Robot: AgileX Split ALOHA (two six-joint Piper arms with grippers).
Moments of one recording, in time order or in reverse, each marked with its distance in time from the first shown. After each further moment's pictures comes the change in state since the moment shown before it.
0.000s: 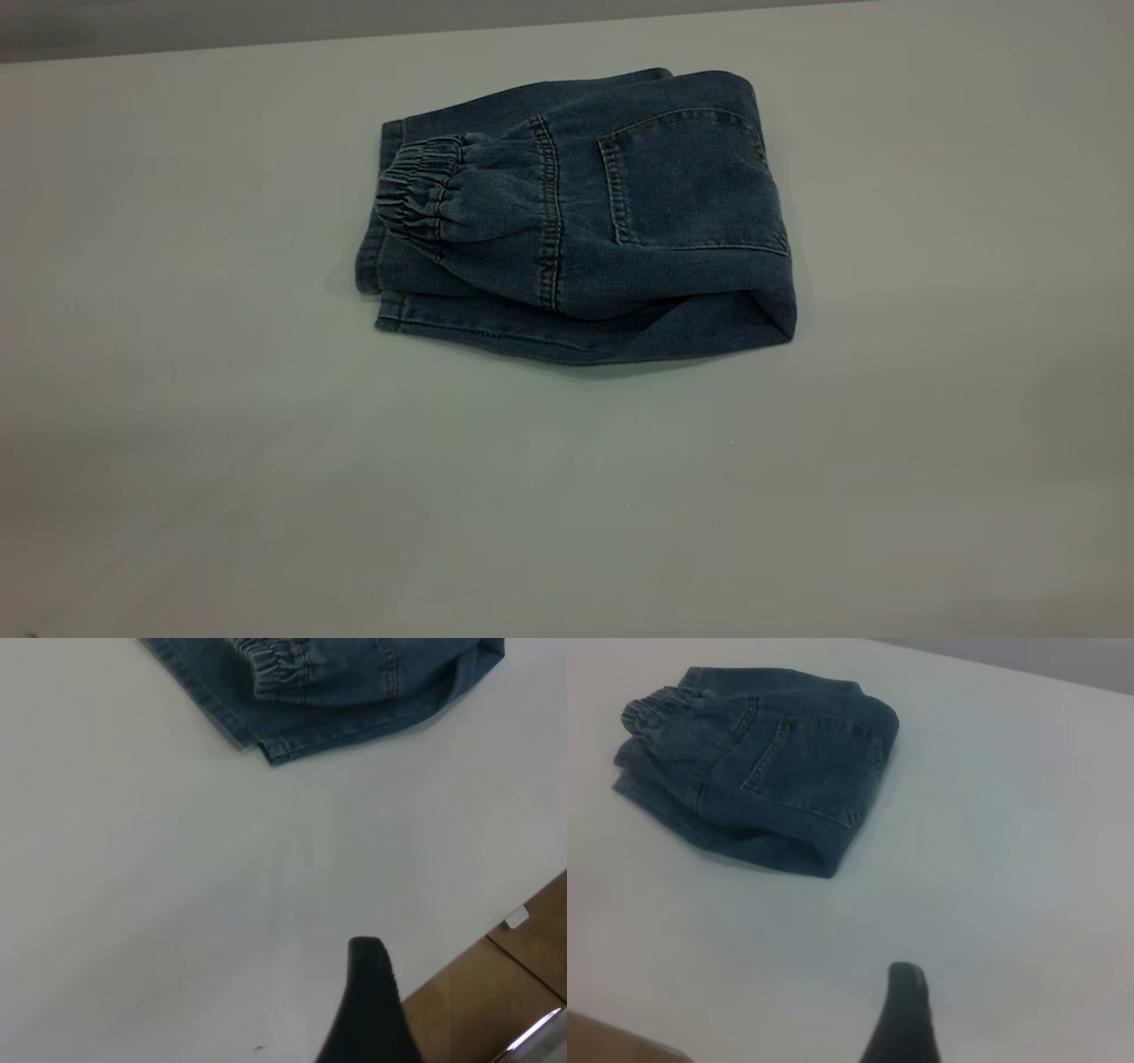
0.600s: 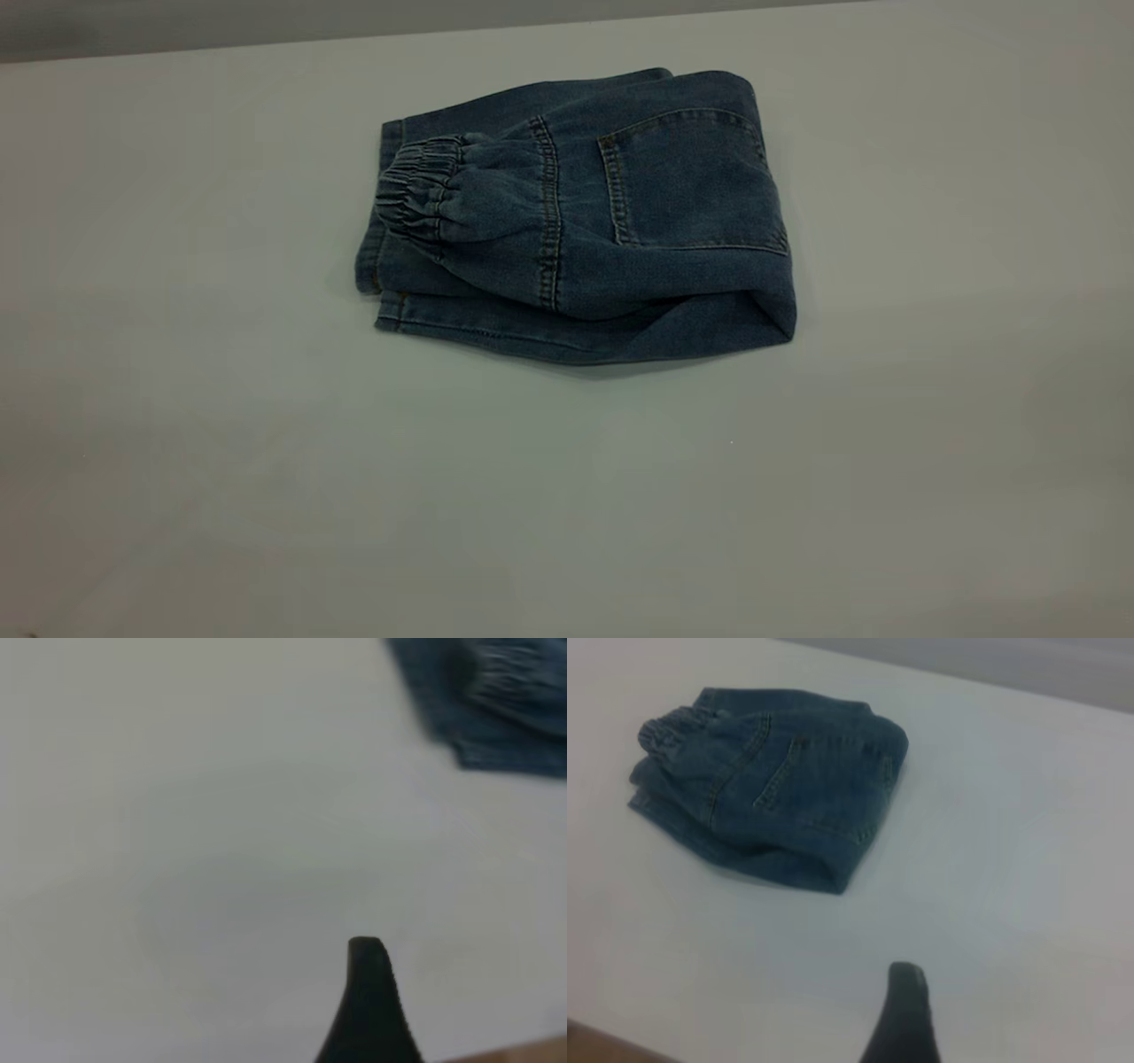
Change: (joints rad) left arm 0.455 -0.009 0.000 0.000 0.000 0.000; right arm 0.000 -0.043 0.000 0.021 0.002 0.000
